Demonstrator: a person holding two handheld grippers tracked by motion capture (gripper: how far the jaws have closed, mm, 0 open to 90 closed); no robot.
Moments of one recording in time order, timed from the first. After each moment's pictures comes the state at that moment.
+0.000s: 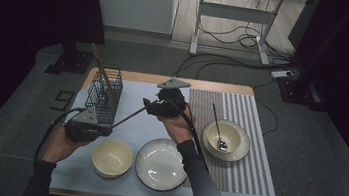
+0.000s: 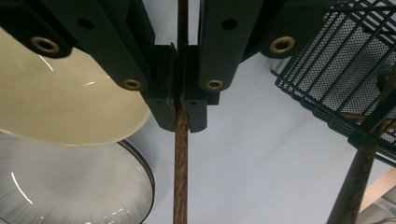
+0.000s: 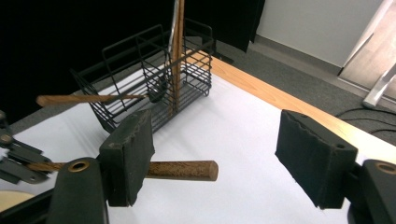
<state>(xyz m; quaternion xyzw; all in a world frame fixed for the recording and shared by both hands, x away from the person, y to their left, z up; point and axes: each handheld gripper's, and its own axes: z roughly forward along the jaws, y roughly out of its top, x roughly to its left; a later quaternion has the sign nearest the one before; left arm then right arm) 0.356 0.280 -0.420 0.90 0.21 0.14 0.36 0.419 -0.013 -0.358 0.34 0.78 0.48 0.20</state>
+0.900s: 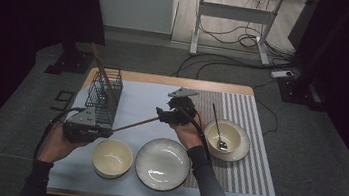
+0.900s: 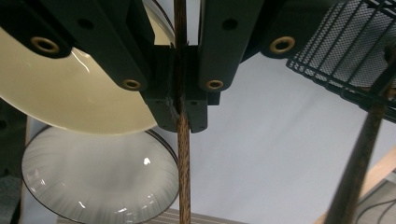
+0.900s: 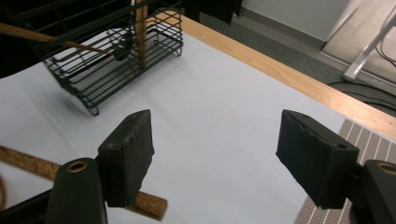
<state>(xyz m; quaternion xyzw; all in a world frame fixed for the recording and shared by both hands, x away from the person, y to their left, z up) 0.347 0.277 -0.406 0.90 0.16 0.12 0.37 0.425 -0.045 -0.390 0.36 0.80 0.43 0.21</state>
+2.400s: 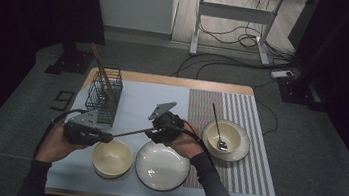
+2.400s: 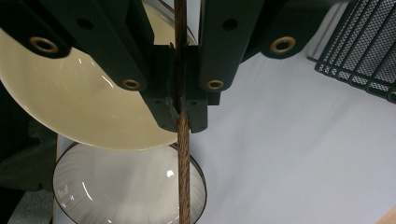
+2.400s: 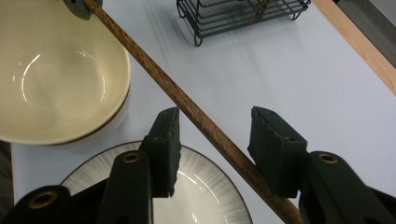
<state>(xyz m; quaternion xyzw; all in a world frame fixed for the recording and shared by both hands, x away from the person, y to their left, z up) 0.349 0.275 -0.407 0.92 0.14 0.08 0.36 0.384 -0.018 -0.394 0.16 0.91 0.35 0.13</state>
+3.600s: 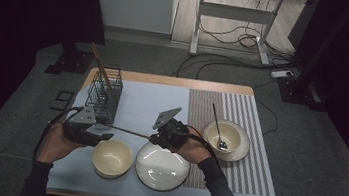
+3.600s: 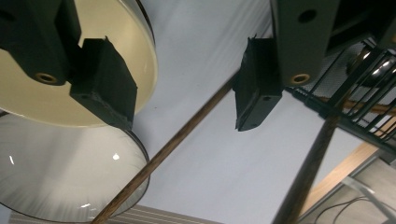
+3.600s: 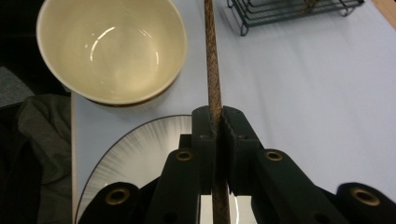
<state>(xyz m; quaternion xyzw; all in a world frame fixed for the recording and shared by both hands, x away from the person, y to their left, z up) 0.345 0.277 -0.405 0.89 0.21 0.18 0.37 0.367 -0.035 -0.393 0.10 0.93 0.35 0.07</state>
